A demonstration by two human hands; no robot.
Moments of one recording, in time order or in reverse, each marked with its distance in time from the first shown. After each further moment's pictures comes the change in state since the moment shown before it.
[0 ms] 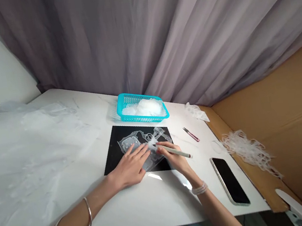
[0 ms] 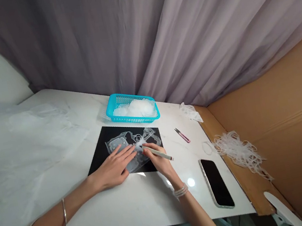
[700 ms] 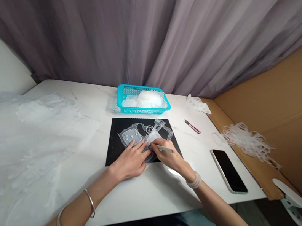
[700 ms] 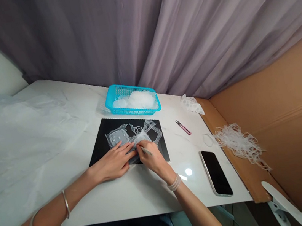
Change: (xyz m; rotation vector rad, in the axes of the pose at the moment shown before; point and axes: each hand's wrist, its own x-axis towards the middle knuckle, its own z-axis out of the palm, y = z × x) left_hand -0.002 0.008 -0.003 0.297 -0.124 0.083; right_hand -0.008 -0.023 0.031 -0.533 -0.088 -0.229
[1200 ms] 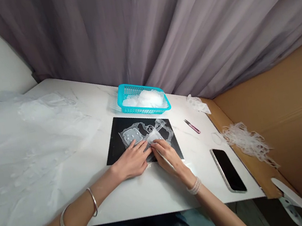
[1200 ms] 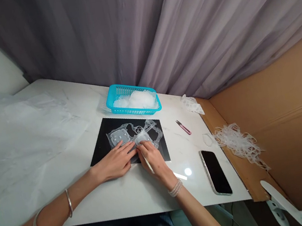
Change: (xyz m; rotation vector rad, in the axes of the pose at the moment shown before) left_hand 0.001 0.004 0.000 0.032 0.022 -0.010; right_hand -0.013 0.029 0.022 -0.258 0.084 -0.296
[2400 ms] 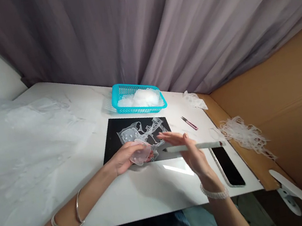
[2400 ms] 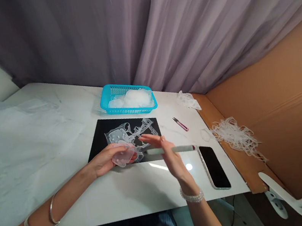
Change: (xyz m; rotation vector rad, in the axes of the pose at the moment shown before) left_hand 0.011 -0.005 -0.020 -1.833 -0.022 -0.642; right_hand -0.005 -0.034 -0.097 0.860 0.030 0.496
